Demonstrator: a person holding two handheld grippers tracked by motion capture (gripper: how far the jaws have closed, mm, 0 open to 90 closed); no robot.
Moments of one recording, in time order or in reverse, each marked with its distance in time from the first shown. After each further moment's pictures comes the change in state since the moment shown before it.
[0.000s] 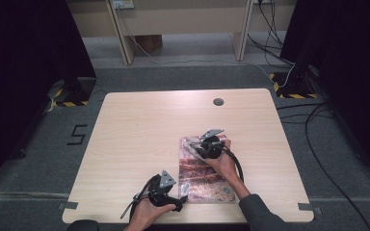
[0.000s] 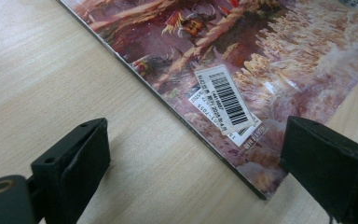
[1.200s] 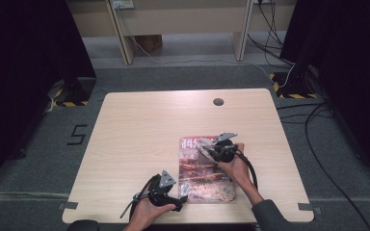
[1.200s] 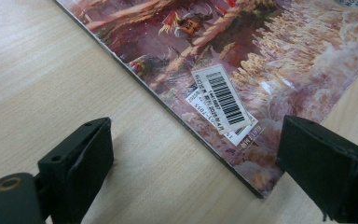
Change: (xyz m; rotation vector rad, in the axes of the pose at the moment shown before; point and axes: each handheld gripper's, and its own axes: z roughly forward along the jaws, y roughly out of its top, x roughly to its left) left arm 0.001 0.001 -0.001 0.006 -0.014 0.005; right arm -0.012 -0.029 -0.028 0.005 -0.057 -0.009
